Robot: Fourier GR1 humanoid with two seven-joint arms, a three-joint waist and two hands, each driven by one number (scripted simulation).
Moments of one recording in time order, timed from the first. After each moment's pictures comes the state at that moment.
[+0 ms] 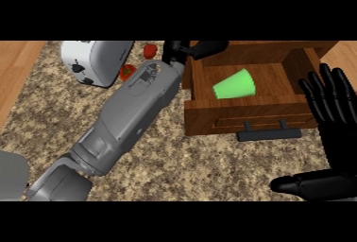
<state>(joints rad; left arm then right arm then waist) -1.25 0.00 -0.30 -0.53 0.49 0.39 -0.34 -0.10 -0.10 -0.09 -2.02 -0.17 0.18 0.11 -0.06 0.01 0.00</state>
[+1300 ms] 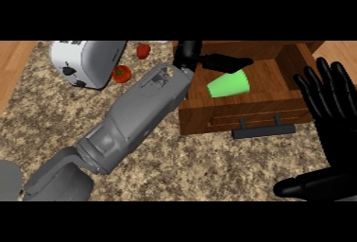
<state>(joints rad) -1.31 0.00 -0.57 -0.44 0.70 0.45 -0.39 -0.14 -0.10 -0.09 -2.01 -0.26 0.21 0.13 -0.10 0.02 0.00</state>
